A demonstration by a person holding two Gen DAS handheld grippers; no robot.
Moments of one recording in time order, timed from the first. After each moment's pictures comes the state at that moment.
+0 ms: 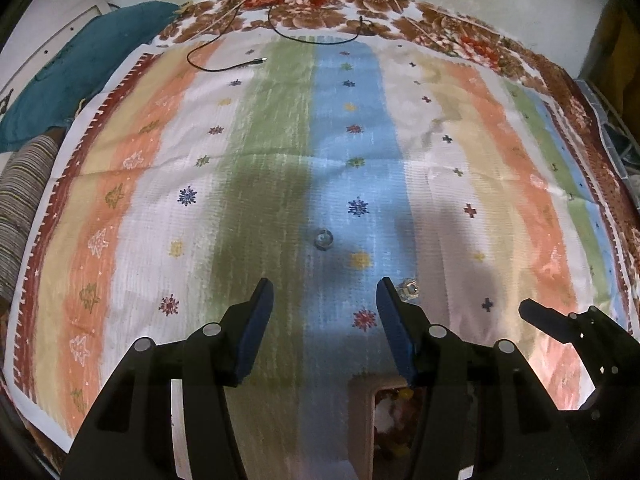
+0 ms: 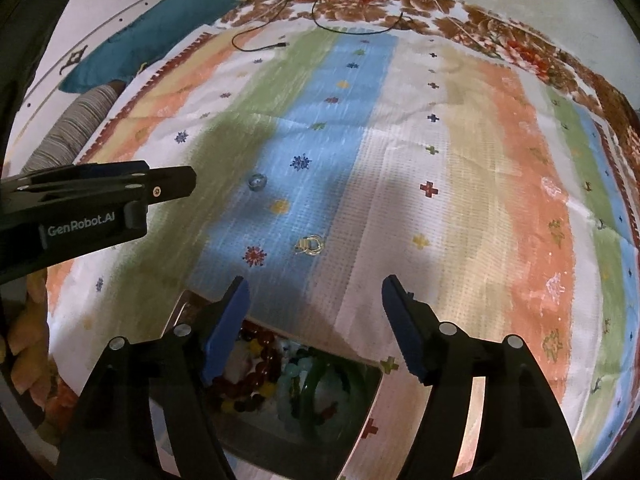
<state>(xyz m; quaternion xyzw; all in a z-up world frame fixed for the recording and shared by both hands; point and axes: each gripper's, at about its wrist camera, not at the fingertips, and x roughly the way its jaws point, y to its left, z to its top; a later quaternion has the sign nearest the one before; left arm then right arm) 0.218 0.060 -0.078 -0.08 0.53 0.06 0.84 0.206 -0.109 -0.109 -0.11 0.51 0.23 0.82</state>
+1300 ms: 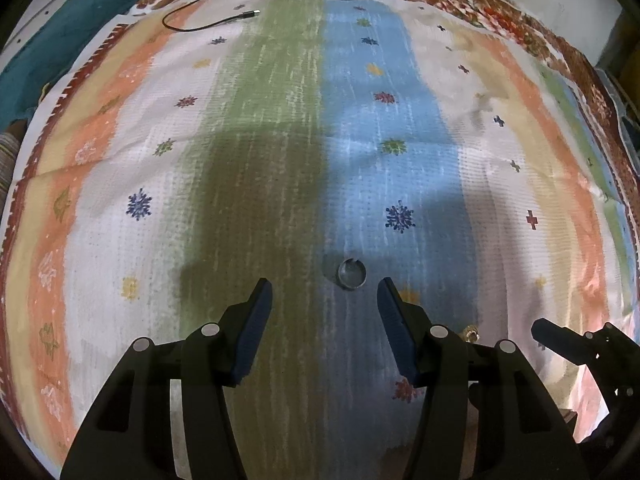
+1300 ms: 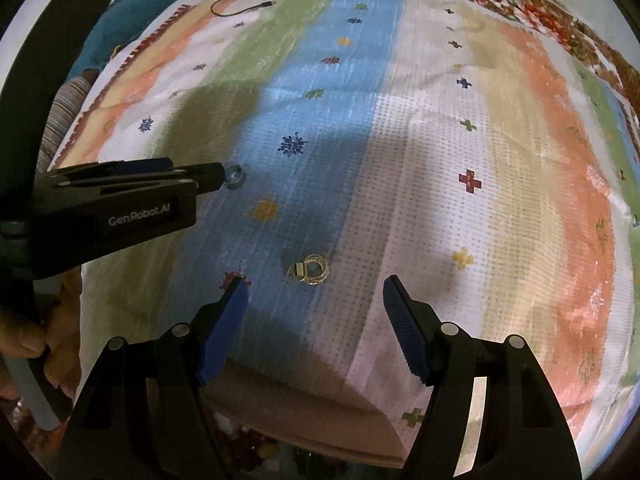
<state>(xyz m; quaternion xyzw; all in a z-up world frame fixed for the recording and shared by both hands) 0.281 0.083 -0.149 -0.08 0.57 0.04 0.82 0.255 -0.079 -0.158 -0.11 0.56 0.22 0.79</state>
